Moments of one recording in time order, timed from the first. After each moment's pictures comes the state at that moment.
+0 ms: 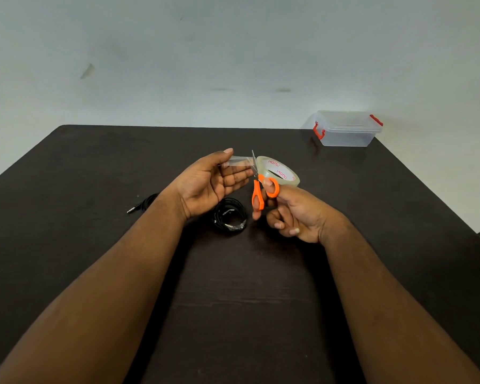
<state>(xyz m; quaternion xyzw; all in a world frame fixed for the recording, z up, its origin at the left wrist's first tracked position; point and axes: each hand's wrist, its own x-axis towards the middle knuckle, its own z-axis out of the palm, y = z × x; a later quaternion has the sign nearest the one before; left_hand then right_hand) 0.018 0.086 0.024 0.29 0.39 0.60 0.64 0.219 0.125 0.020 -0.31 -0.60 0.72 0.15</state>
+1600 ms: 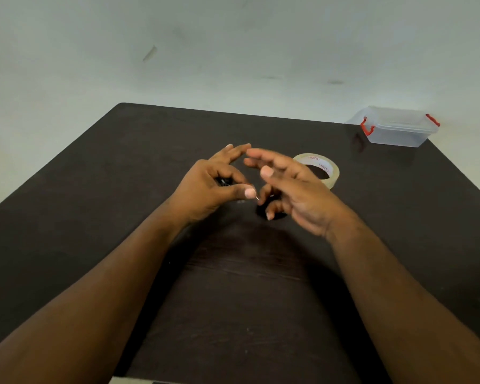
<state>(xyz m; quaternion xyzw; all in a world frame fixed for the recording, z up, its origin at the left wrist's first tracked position) -0.018 -0.027 0.023 0.62 0.56 0.49 0.26 0.162 0.059 0.043 -0.21 -0.68 0.67 0.23</state>
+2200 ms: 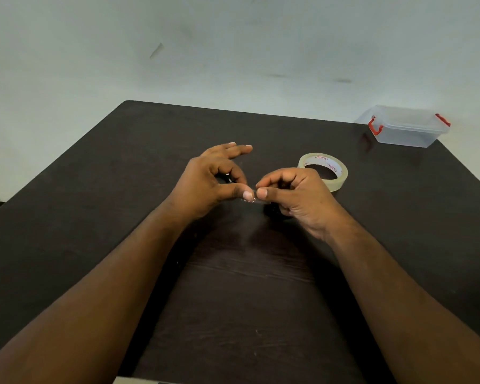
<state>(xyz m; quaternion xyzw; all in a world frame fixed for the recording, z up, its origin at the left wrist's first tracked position) -0.033 -0.025 0.019 0.64 0.59 0.46 0.15 0.152 0.060 0.025 -0.26 -0.69 0.61 0.28</state>
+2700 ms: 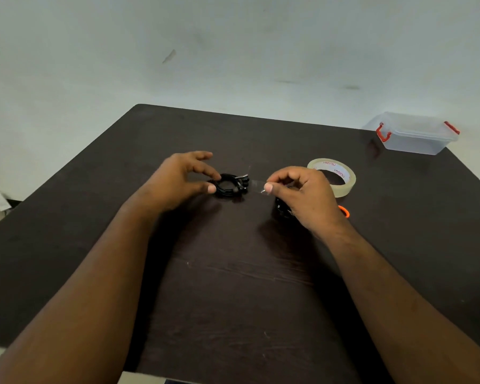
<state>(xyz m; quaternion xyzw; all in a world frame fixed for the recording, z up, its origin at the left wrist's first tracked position) -0.096 -0.041 0.018 0.59 0.73 0.33 0.14 0.139 0.067 0.018 -0.32 -0.78 0.41 0.34</state>
